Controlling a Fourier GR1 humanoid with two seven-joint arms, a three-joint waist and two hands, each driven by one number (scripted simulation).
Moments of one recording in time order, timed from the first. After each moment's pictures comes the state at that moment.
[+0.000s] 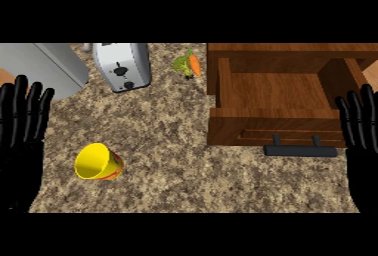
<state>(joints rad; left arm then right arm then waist) -0.01 0.09 0.01 -2.10 -0.02 0.02 0.00 0.04 -0.09 0.00 -2.10 -0.02 -0.03 0.00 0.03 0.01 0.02</state>
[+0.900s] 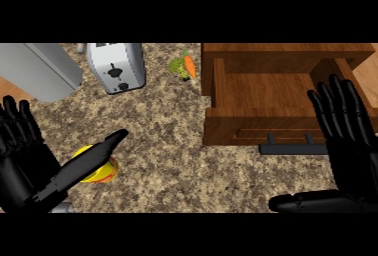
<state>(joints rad) -0.04 0.00 -0.14 -2.04 -0.33 0.73 0.15 -0.05 -0.09 0.04 -2.08 -0.10 0.04 0.11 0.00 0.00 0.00</state>
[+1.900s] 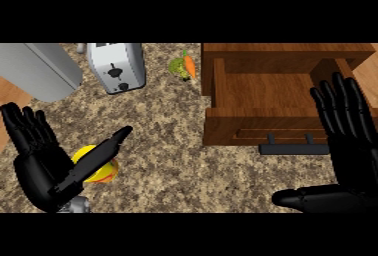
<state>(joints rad) -0.01 0.00 -0.16 -1.91 -0.25 0.86 0.07 -0.06 -0.07 0.00 -2.04 -0.11 0.08 0.07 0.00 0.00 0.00</state>
